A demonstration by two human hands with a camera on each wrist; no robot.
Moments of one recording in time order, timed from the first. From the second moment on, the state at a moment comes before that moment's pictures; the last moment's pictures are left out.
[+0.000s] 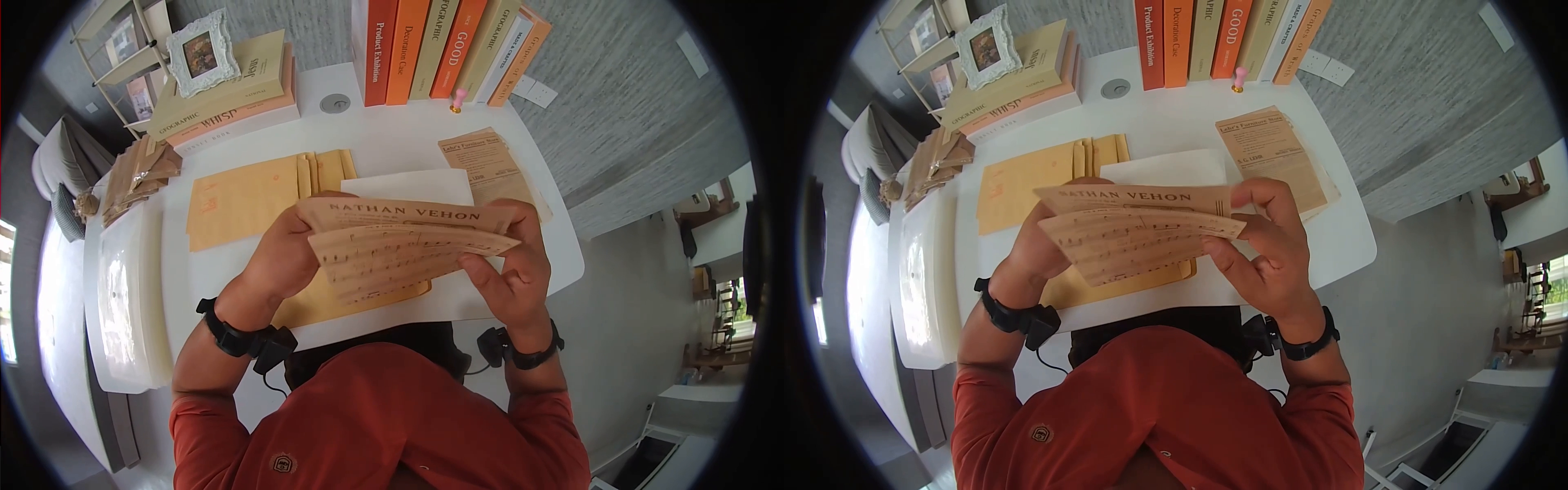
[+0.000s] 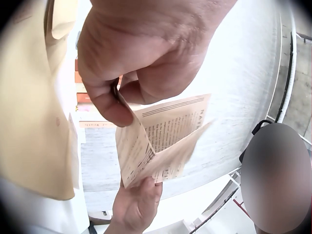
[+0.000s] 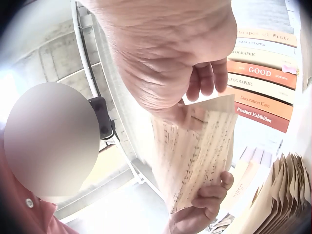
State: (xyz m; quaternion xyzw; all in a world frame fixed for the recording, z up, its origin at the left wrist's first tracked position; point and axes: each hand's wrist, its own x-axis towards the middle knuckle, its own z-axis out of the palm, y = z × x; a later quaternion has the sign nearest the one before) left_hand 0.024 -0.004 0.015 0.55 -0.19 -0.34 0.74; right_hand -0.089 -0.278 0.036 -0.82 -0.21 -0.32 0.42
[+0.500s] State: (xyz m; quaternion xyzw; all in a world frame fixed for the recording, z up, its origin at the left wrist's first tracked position) left_hand 0.003 -0.050 0.028 0.59 -0.26 -0.23 0.73; right_hand -0.081 -0.264 0.024 -0.70 -0.05 -0.28 0.66
